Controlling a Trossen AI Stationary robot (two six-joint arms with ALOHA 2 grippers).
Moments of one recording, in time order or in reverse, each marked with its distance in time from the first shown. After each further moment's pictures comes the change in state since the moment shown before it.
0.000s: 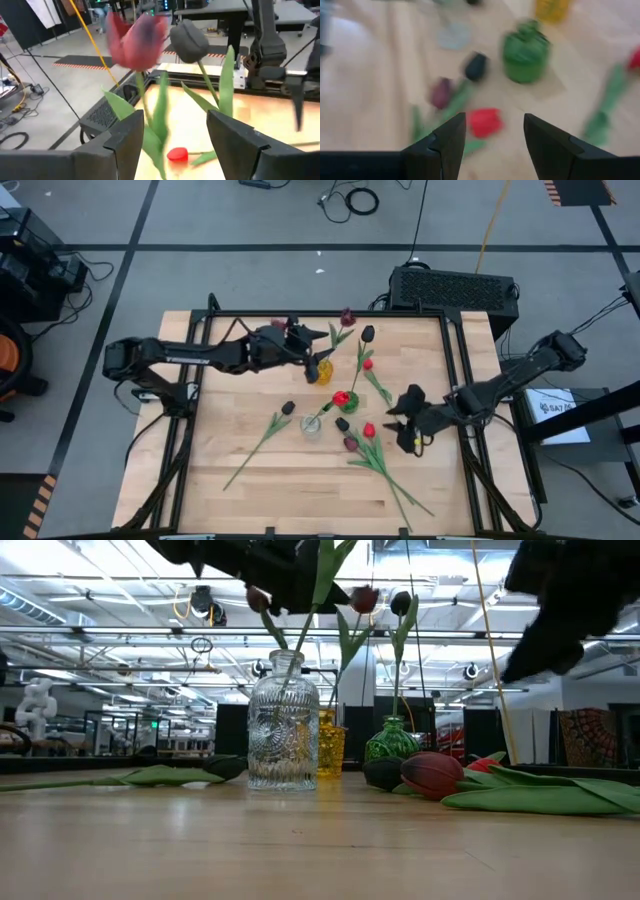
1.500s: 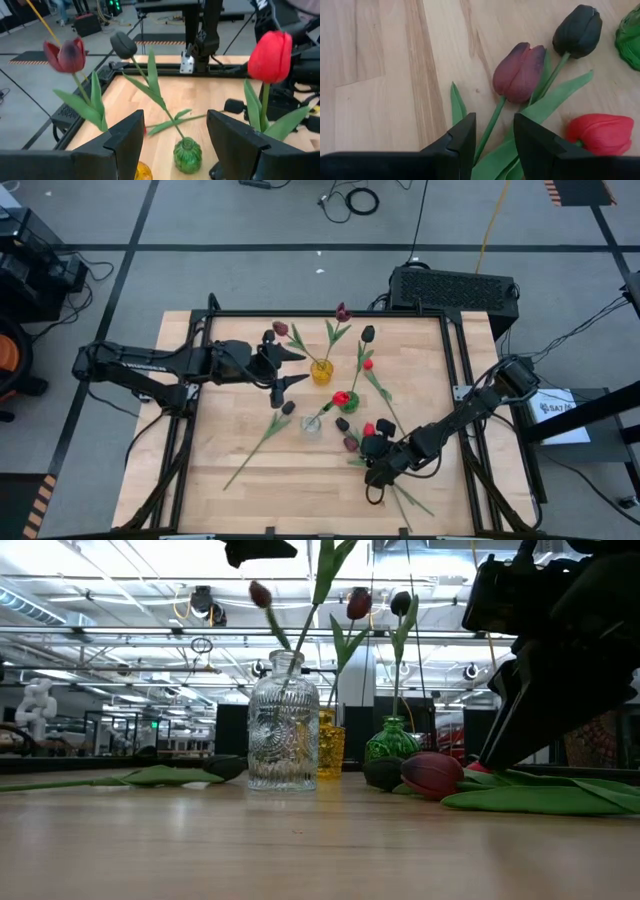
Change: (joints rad) left arm -0.196 -0.294 0.000 -0.373 -0.016 -0.049; right arm 0.114 0.689 0.285 0.147 -0.002 0.038
